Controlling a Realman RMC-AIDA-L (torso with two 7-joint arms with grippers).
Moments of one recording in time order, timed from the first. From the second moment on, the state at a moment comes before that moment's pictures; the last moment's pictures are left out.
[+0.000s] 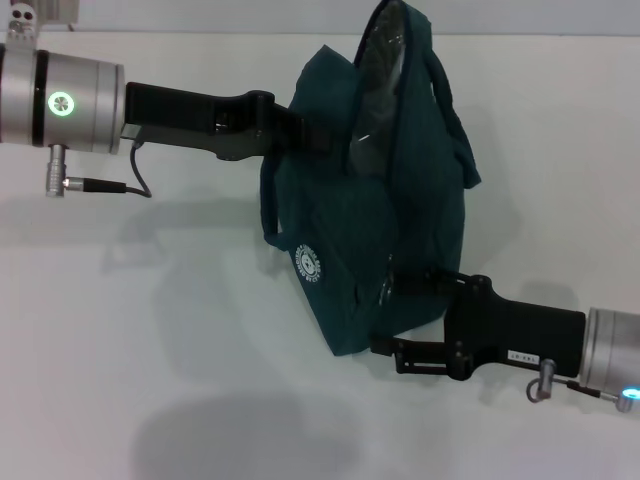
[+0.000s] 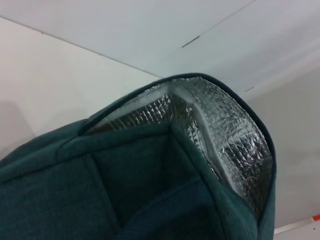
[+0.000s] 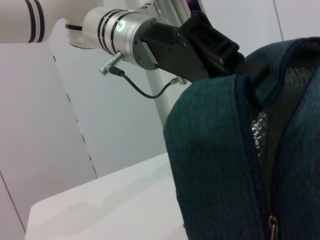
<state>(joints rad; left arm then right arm) -0.69 -2.02 0.80 0.78 2.00 1.64 -2.47 0.43 2.03 -1.83 -0.44 -0.89 -1.23 1.01</state>
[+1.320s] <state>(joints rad) -0.69 -2.01 0.80 0.79 2.00 1.64 -2.46 0.48 2.03 -1.90 -0.45 -0.87 -1.27 0.97</state>
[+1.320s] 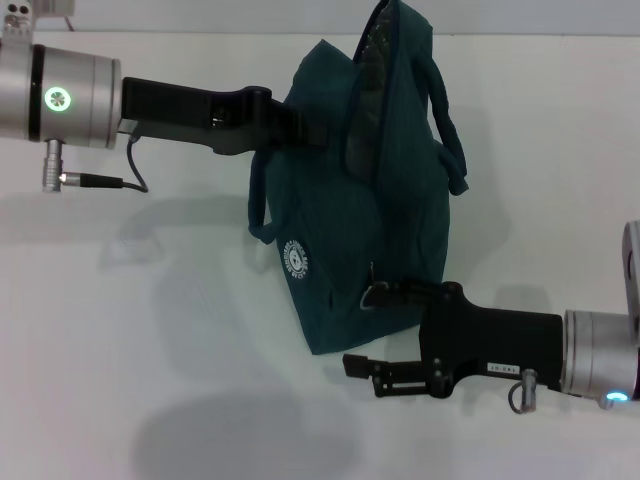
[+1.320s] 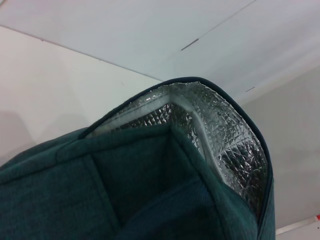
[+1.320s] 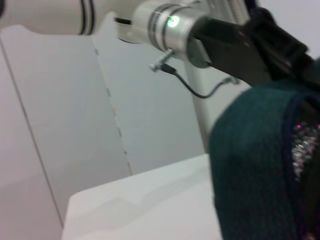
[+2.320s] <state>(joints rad) -0.69 -2.01 0.77 0.78 2.00 1.63 -2.45 0.37 2.01 -1.84 -0.44 -0.86 -1.39 0.95</state>
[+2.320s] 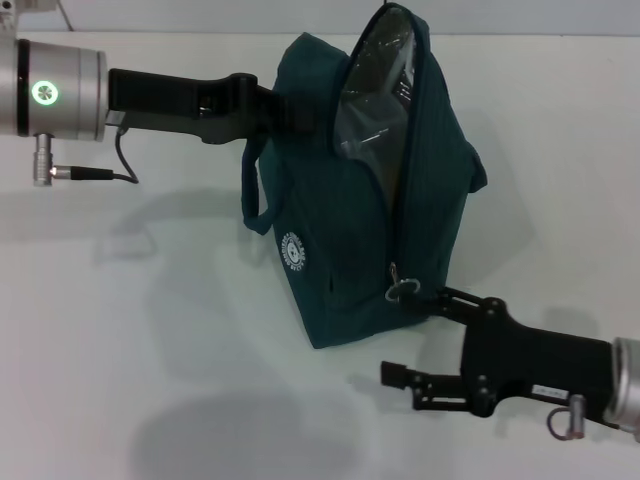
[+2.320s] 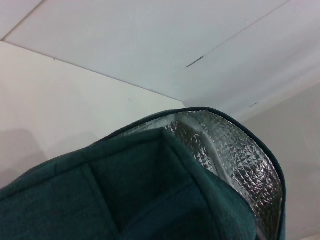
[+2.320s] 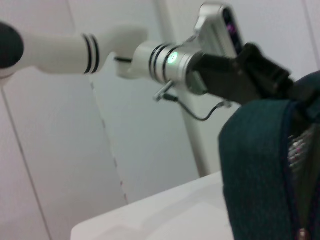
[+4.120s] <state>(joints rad) -0.69 -2.01 0.77 0.78 2.00 1.62 -2.45 0.48 2.03 -1.88 -0.39 -0.83 -1.30 0.98</state>
